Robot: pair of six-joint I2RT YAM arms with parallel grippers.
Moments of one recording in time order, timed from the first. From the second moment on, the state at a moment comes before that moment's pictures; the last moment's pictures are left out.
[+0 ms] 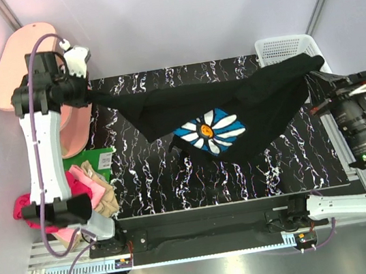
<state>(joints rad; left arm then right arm) 0.02 1.53 2.04 -1.23 0.20 0.35 1.25 0.69 1.48 -0.31 1.02 -0.22</state>
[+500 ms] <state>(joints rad) -0.03 1.91 2.31 -1.24 0.17 0.31 1.16 0.91 1.47 -0.10 1.09 -0.39</state>
